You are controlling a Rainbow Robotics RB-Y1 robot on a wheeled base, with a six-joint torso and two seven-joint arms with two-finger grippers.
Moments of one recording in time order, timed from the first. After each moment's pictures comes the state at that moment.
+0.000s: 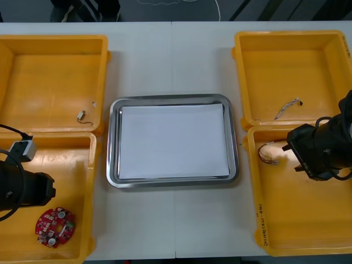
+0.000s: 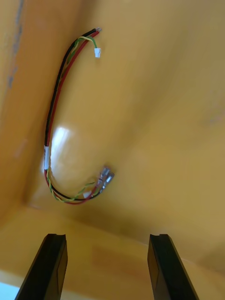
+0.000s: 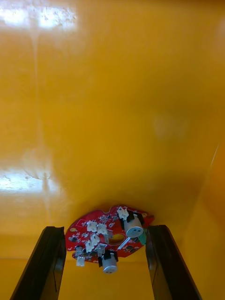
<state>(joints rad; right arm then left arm) -0.22 -0.56 -0.05 -2.10 -0.69 1.80 0.11 0.09 0.58 0.13 -2.32 0.62 1.83 -1.20</state>
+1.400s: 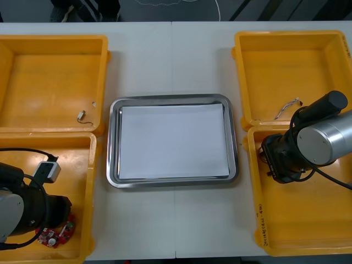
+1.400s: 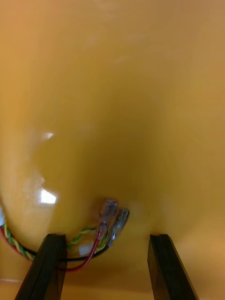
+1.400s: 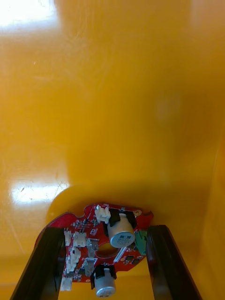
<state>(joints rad) -0.26 -0.54 0.18 -1.88 -0.59 1.58 -0.15 0.22 0.47 0.02 -2.32 0.42 1.69 -1.42</state>
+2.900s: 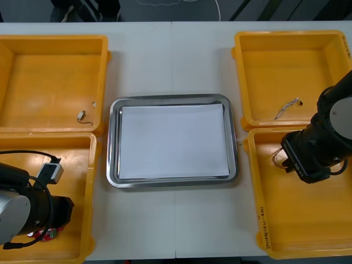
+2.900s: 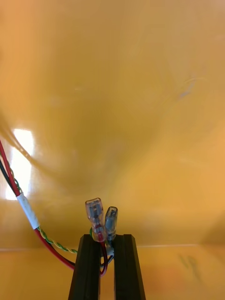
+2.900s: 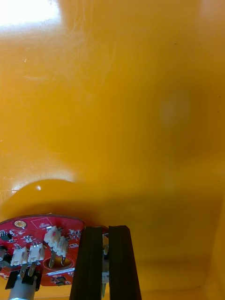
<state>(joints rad) -0.33 -0.68 0.10 -1.90 -0.83 1.84 -0.15 0.22 0.47 -0.01 -2.27 0.40 1.64 -1.42</state>
